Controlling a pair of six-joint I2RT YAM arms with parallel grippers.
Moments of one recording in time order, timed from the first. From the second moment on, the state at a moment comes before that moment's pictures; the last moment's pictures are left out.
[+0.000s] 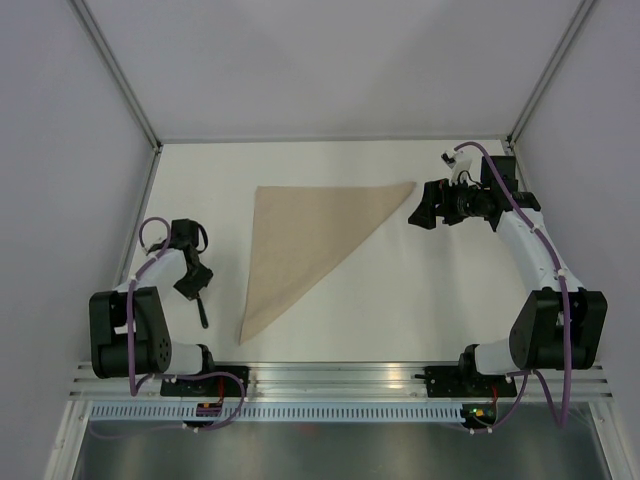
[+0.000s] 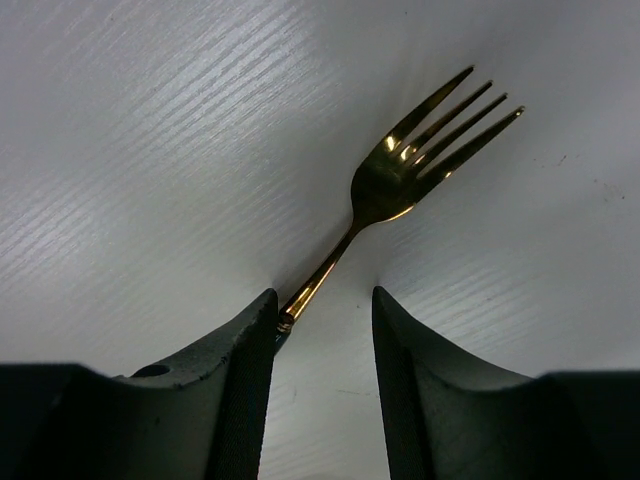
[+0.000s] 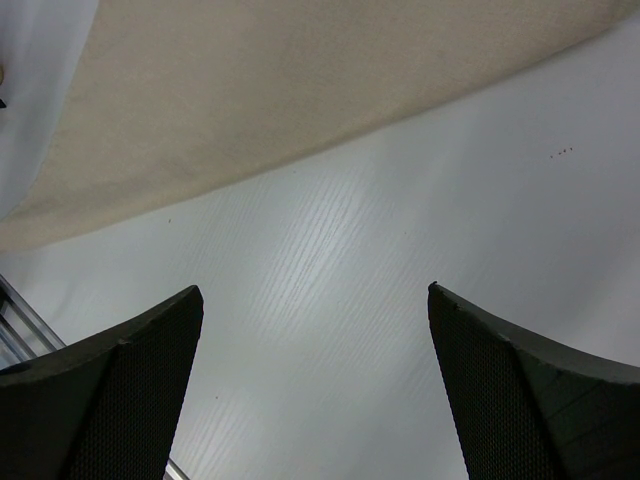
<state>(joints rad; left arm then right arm) 0.11 1.37 0.69 -0.62 -0.33 -0.81 -0.04 1.42 1.15 -0.58 -0.68 -0.14</state>
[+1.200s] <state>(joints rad) 0.11 1.65 0.93 -0.50 -0.25 -0.73 -0.04 1.44 1.15 -0.58 -0.67 -0.14</state>
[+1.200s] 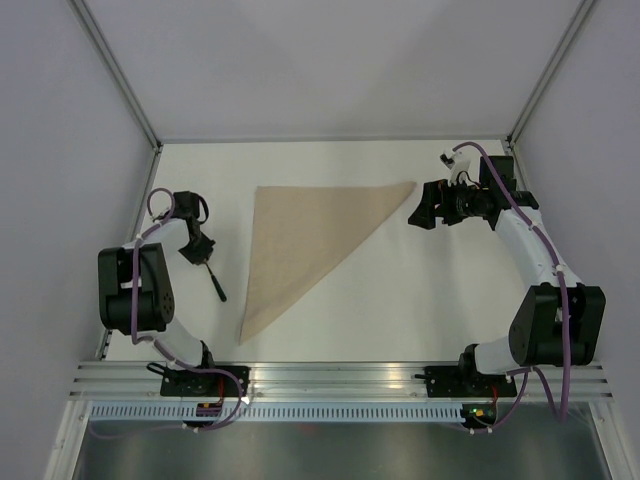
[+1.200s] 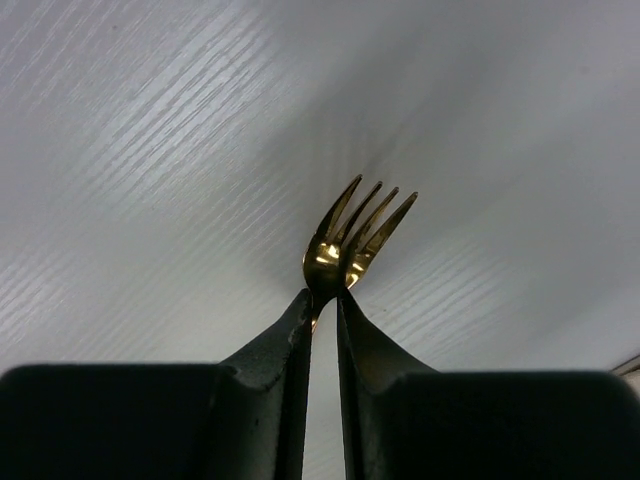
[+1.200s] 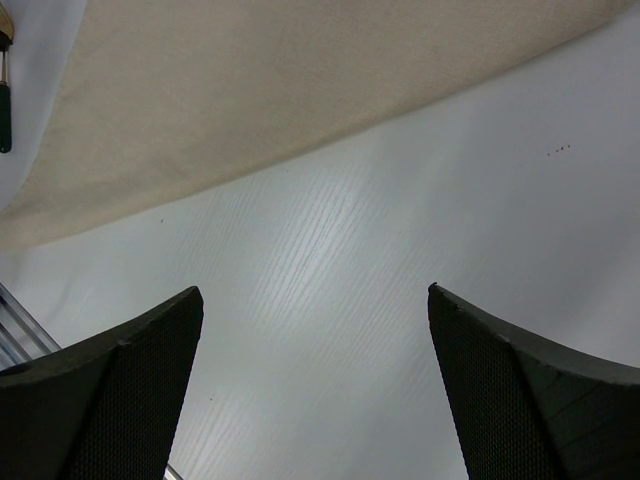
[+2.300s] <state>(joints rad) 0.10 1.48 0.76 -0.49 -0.09 -0.67 -0.04 1.26 1.26 -0.71 -0.61 -0.15</state>
